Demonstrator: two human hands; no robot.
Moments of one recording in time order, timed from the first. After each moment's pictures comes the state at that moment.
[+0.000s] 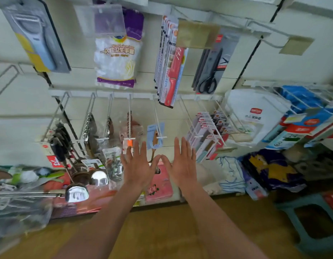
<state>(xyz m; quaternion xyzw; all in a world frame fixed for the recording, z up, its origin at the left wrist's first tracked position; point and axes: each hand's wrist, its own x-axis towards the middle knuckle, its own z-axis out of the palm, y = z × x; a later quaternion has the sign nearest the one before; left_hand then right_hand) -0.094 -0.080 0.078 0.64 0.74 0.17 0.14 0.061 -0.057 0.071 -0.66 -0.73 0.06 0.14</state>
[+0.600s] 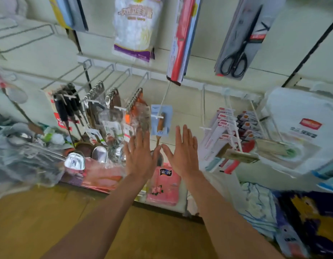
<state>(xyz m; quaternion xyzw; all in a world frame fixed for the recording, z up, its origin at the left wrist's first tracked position) -0.012 -0.055 -0.005 0.51 0.84 0.18 0.02 0.114 0.024 -0.014 -0.49 -0.85 0.05 0.19</state>
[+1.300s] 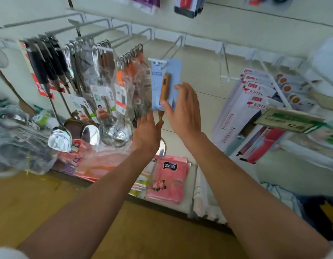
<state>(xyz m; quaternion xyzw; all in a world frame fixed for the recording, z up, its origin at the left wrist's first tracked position) -0.012 0.015 -0.104 0.46 0.82 0.33 0.06 0.071 0.099 -0.068 -0.38 -0.83 0.02 0.41</state>
